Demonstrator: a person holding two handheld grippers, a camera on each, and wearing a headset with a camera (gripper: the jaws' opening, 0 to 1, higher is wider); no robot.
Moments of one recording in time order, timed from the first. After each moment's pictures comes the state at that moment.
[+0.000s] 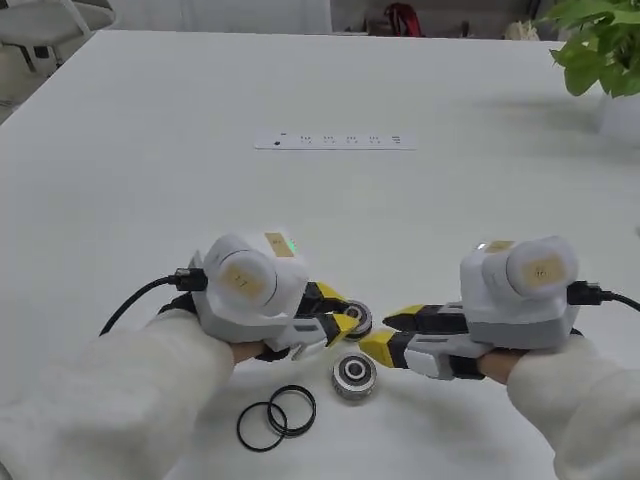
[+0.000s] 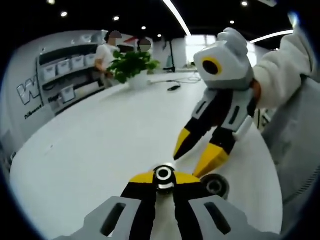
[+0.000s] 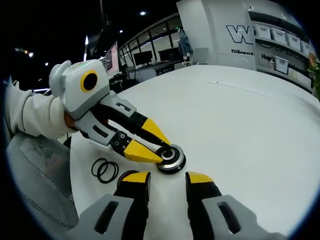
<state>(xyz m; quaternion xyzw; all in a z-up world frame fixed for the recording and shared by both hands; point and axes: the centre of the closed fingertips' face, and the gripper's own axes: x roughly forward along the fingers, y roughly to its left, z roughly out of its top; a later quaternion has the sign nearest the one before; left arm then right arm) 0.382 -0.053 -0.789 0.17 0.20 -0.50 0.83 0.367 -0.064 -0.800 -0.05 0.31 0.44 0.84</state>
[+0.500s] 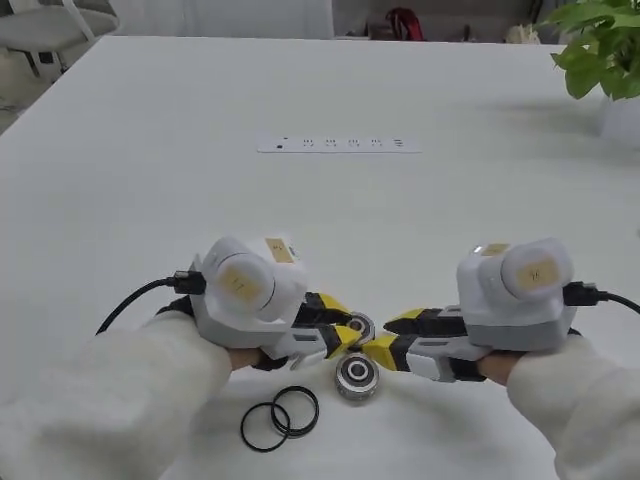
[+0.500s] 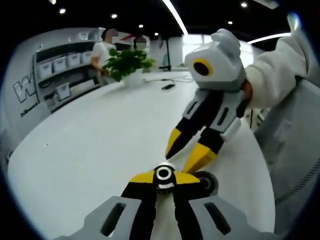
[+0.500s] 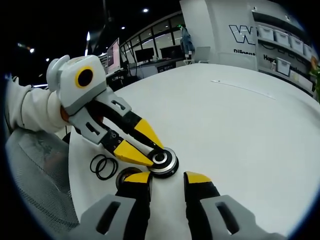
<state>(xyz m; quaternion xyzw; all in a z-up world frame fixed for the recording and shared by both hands) 0.367 -0.052 -0.789 0.17 0.21 -0.52 0.81 0.366 -0.064 -0.804 -0.06 0.32 0.44 0.84</state>
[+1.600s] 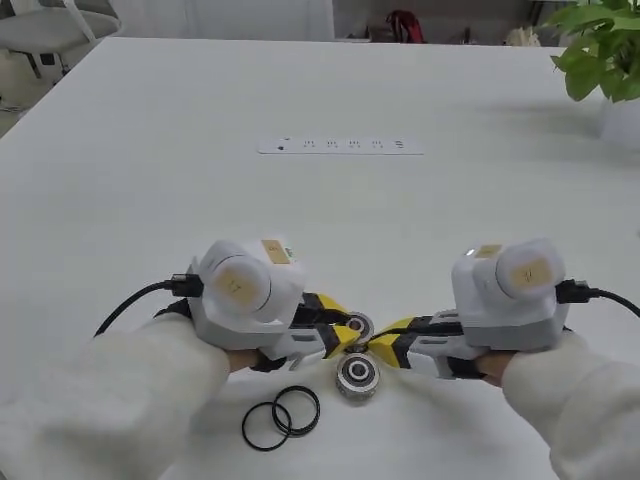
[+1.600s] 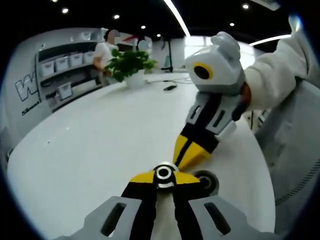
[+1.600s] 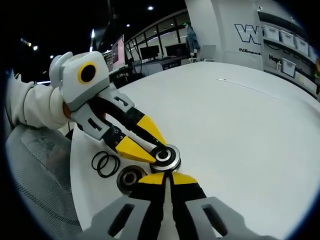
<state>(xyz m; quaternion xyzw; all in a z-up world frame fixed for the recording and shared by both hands) 0.369 -0.049 -0.790 0.16 0.21 -0.51 0.82 0.361 -0.059 -0.809 -0.07 0.32 0.46 0.83</state>
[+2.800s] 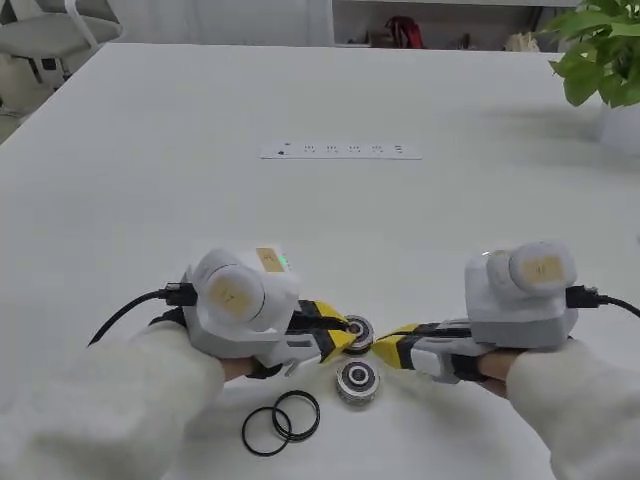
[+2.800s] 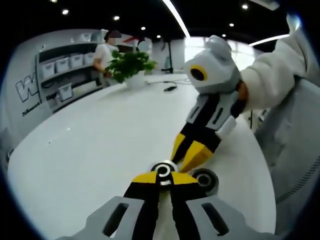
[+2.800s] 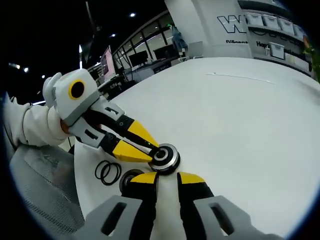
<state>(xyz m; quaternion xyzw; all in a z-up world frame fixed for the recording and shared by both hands) 0.367 -0.045 -0.789 0.16 0.20 -0.51 0.82 0.362 -0.058 -0.810 -0.01 0.34 0.44 0.83</state>
